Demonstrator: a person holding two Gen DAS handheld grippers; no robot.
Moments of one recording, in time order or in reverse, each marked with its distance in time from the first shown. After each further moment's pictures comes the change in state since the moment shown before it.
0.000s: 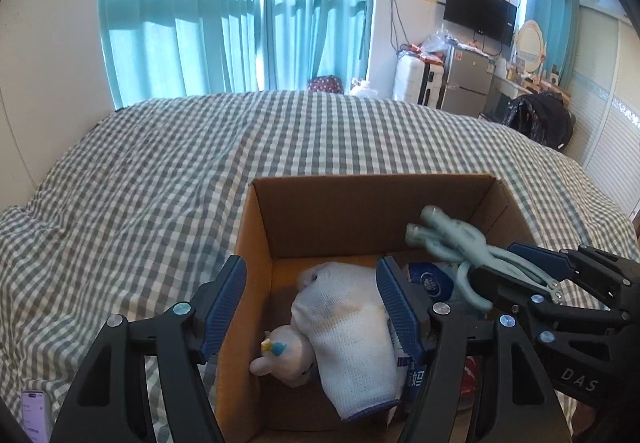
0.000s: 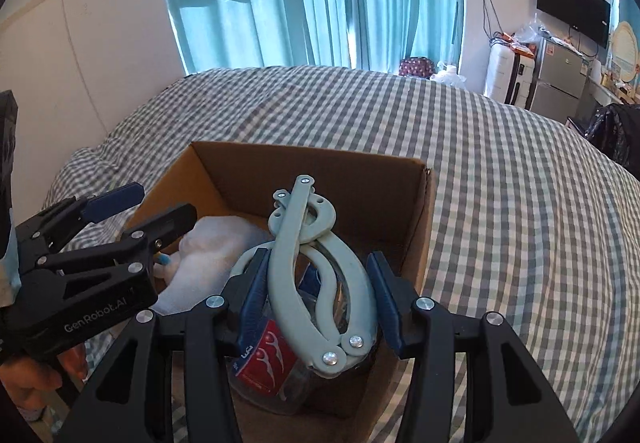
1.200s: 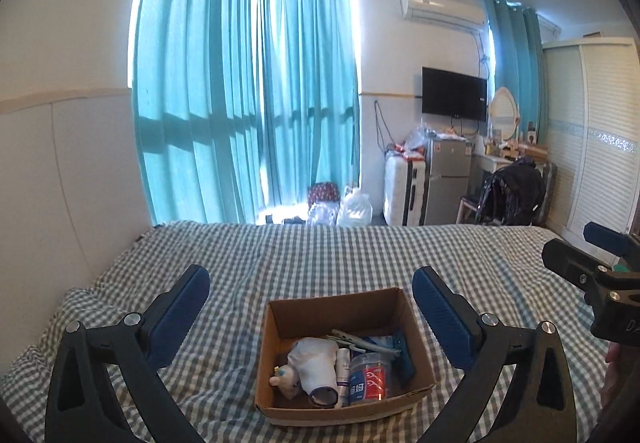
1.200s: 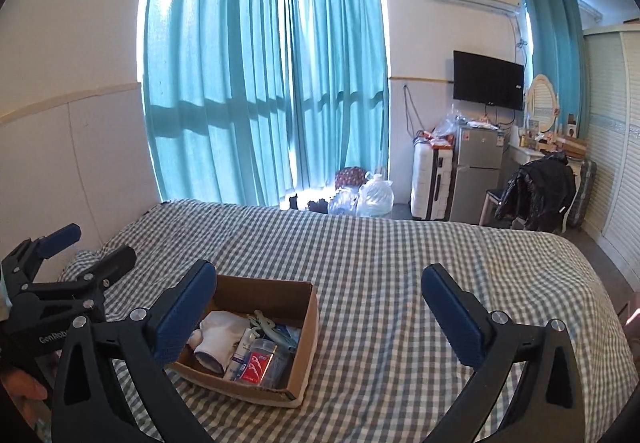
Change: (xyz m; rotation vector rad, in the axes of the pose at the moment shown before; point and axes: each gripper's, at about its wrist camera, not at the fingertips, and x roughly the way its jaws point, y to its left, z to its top) left arm -0.225 -0.036 0.027 0.053 -0.402 0.028; right arm -0.258 -0.001 -0.007 0.075 -0.447 -0.217
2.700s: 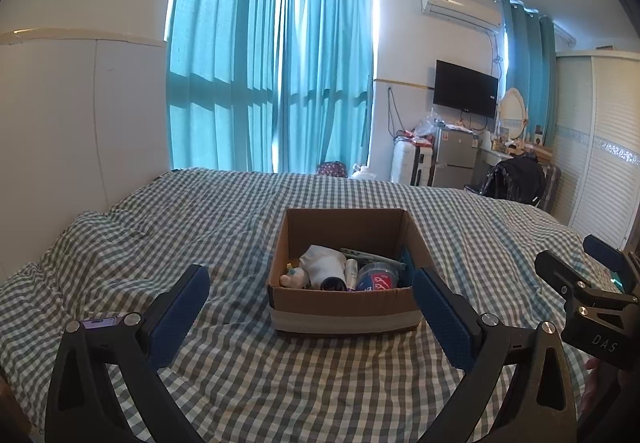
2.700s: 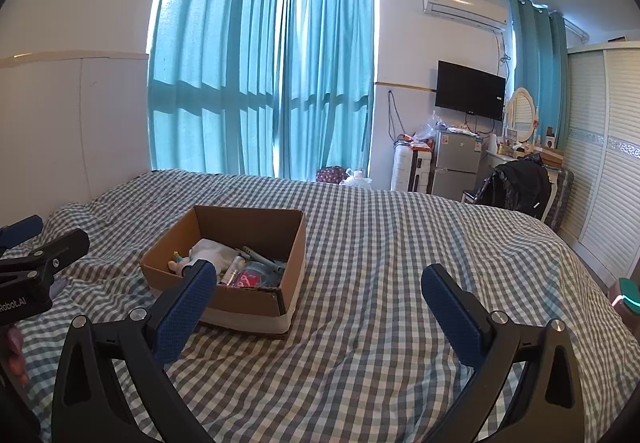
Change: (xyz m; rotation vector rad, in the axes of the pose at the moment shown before) left arm -0.060 0.014 -0.119 -0.086 0.056 0.018; right arm -0.045 0.019 -0.120 -0.063 -0.018 -0.082
